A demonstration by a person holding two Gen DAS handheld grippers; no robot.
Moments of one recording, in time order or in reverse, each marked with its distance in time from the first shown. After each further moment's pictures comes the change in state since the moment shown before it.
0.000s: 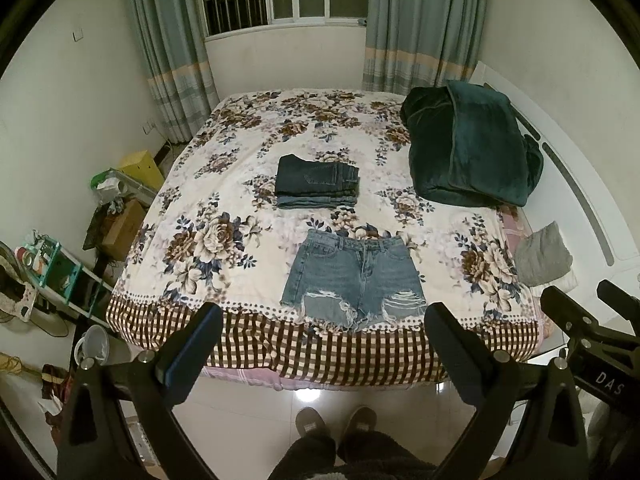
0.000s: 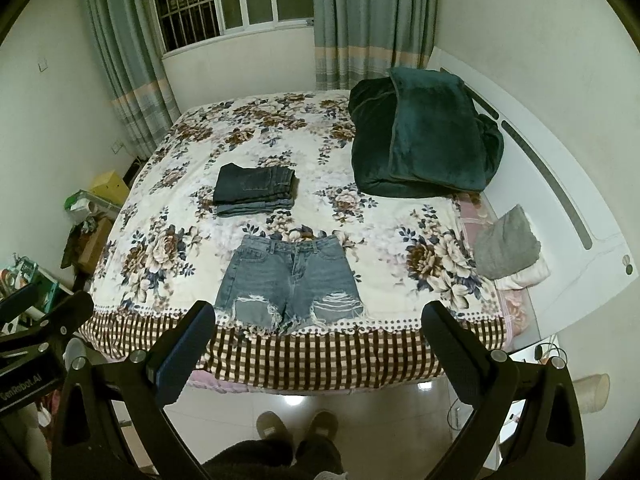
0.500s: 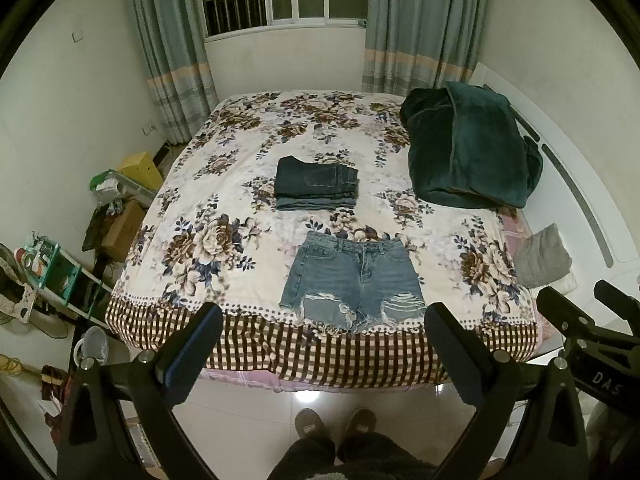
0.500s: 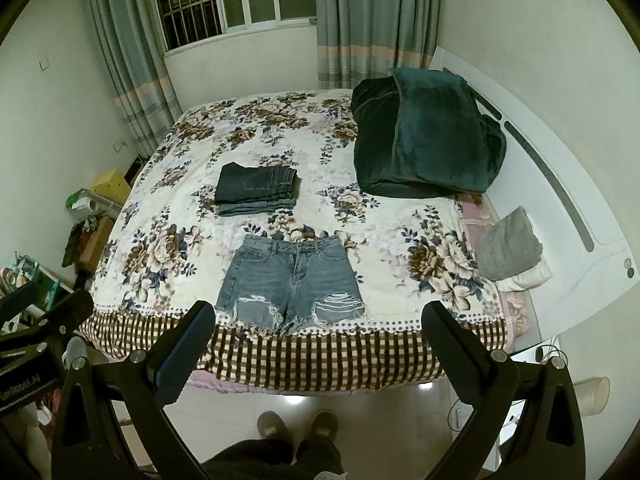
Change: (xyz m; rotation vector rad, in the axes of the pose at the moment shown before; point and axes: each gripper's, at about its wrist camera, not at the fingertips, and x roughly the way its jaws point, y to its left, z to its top) left arm 0.002 -0.002 0.006 0.005 -0.002 -0.001; right arm 0.004 0.004 -0.002 0.005 0.003 0.004
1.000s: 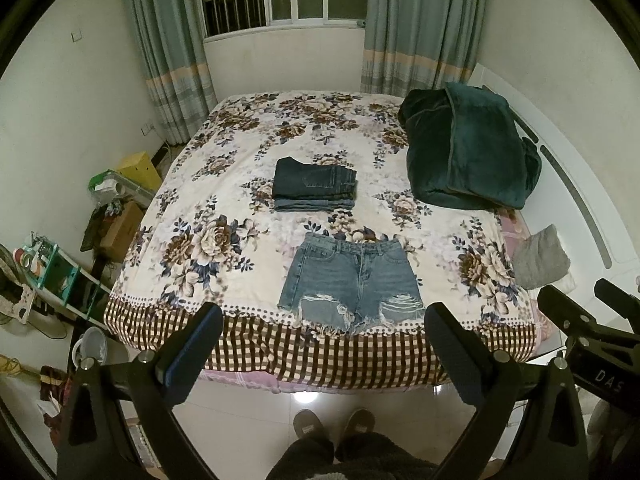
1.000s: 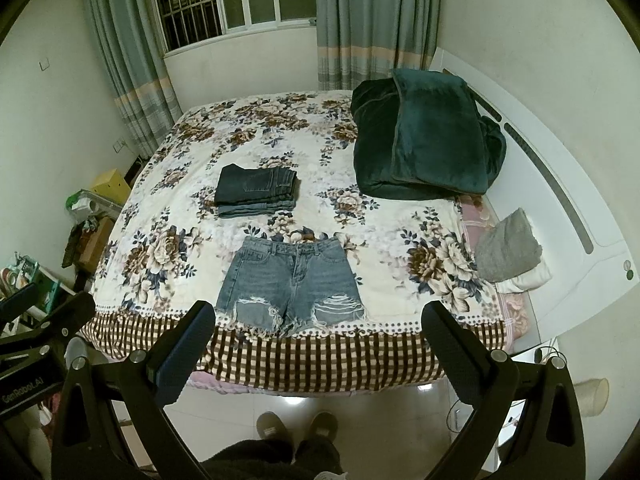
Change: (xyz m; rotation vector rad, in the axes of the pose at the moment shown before) left arm 0.000 0.001 0.002 -0.003 0.000 -0.005; right arm 0.002 0.007 0.003 -0.001 0.003 0.001
